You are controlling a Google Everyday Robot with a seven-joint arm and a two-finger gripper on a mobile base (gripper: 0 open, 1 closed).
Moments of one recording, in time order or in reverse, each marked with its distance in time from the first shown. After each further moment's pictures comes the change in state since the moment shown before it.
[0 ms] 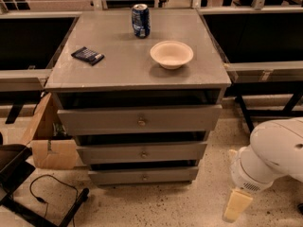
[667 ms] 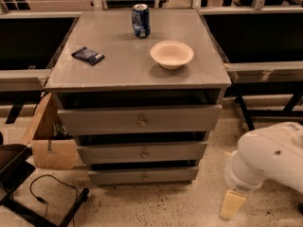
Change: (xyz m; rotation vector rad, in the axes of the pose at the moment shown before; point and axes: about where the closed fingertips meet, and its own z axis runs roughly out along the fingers) arm 0.002 -0.008 0.034 0.012 0.036 -0.031
